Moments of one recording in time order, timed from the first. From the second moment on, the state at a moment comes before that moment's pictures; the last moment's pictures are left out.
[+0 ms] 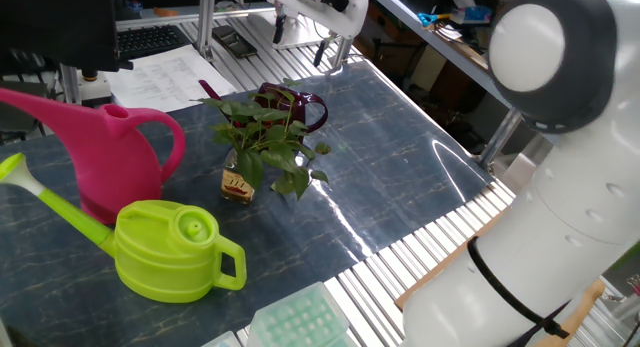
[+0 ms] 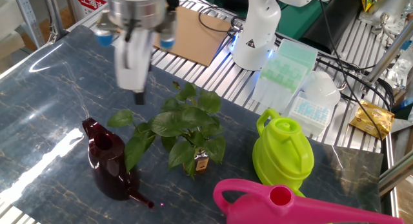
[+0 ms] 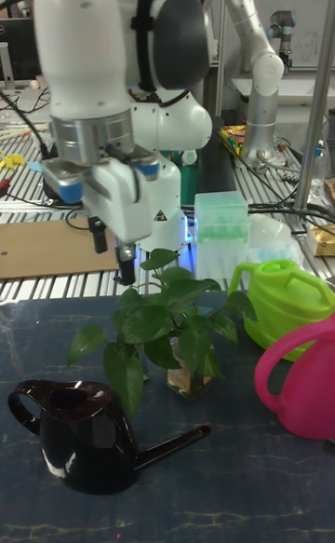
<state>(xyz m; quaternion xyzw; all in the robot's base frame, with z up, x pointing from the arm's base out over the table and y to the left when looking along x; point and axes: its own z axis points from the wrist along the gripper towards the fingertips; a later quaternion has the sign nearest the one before) 0.577 -0.062 0.373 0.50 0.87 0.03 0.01</state>
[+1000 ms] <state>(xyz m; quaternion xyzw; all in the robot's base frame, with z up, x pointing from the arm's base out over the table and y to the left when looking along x) 0.616 -0.129 0.348 0.56 0.83 0.03 0.01</state>
